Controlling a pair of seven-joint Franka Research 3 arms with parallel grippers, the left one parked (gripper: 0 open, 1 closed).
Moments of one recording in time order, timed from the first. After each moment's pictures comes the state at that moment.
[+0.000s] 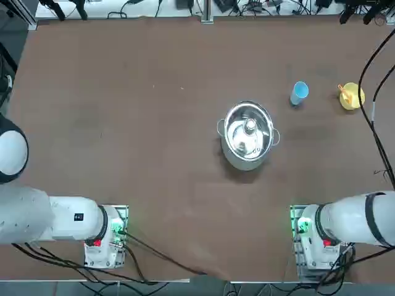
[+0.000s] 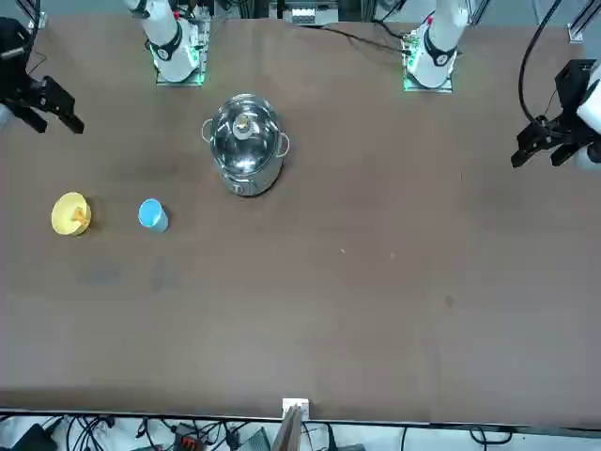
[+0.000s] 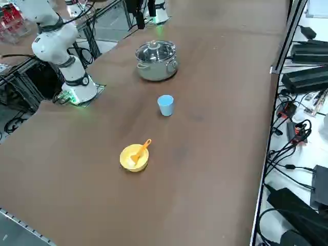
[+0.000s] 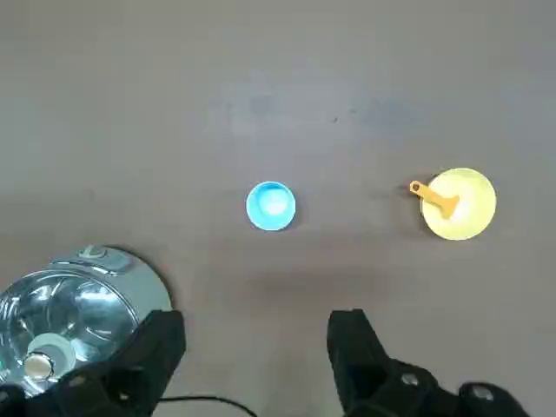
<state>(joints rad) 0.14 -0.15 -0.14 -1.72 0.00 1.59 0.04</state>
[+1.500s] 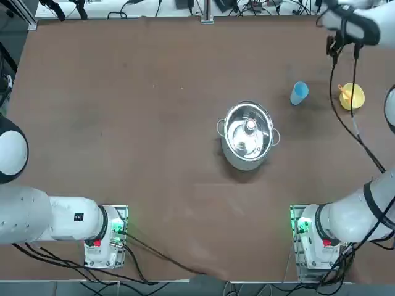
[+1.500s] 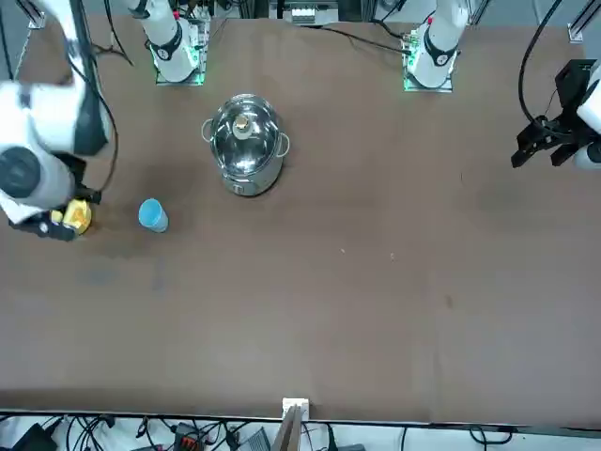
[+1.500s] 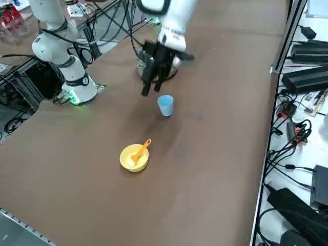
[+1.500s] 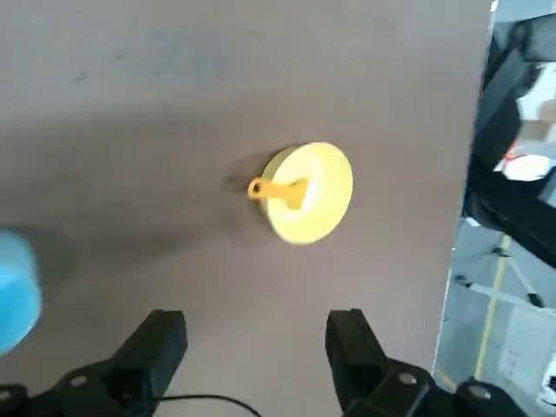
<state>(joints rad) 0.14 0.29 -0.15 -1.84 -0.52 1.80 0.38</state>
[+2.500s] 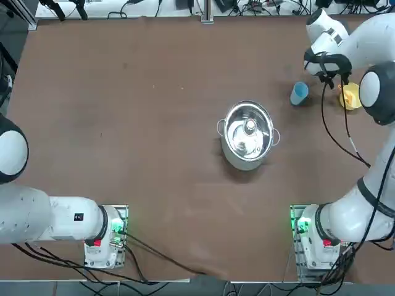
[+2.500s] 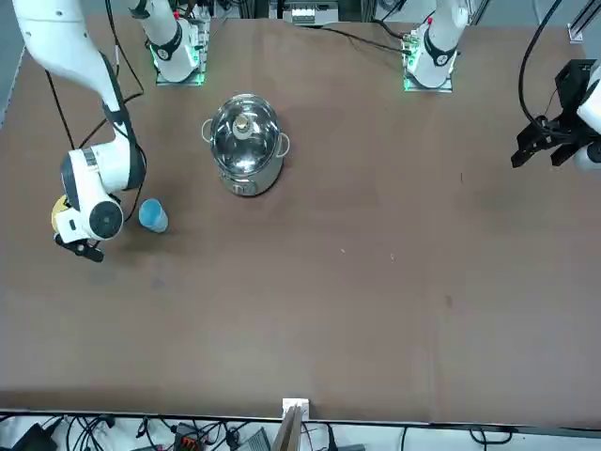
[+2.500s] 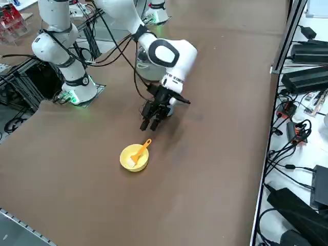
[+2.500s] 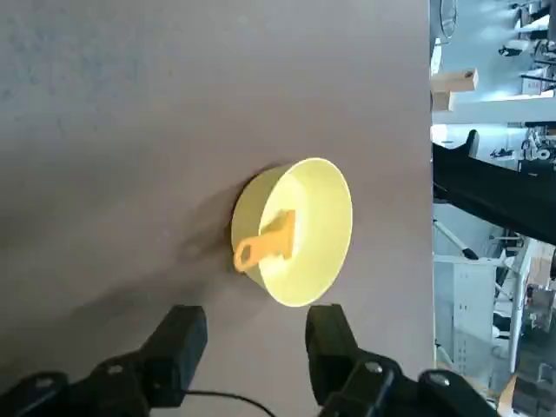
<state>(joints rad) 0.13 0.53 -0.16 -1.88 -0.74 1.94 0.79</state>
